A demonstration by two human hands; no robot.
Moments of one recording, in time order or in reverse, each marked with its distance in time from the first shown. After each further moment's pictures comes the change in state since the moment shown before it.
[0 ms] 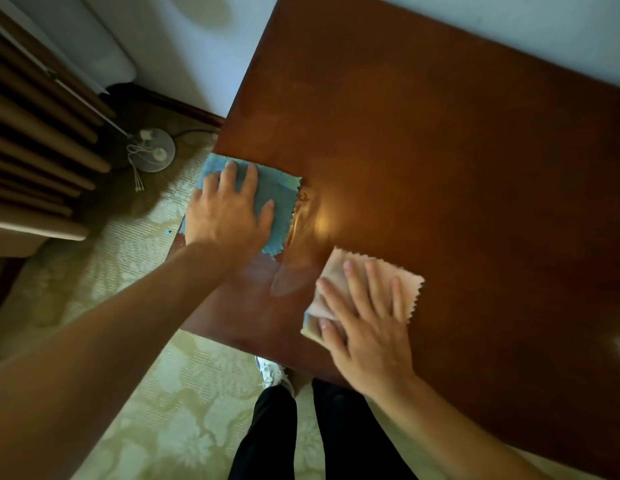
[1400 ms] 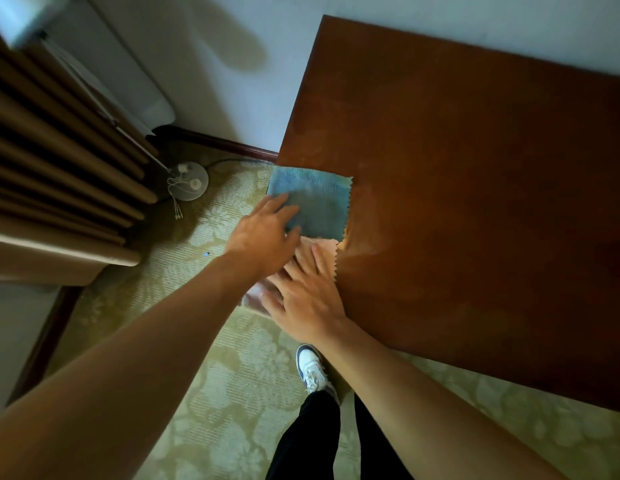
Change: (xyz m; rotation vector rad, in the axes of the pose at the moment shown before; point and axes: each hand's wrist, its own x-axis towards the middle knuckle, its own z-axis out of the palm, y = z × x) left_hand -0.036 -0.068 -0.014 -0.286 -0.118 0.249; right_hand 0.088 -0.167 0.004 0.234 -0.041 -0.083
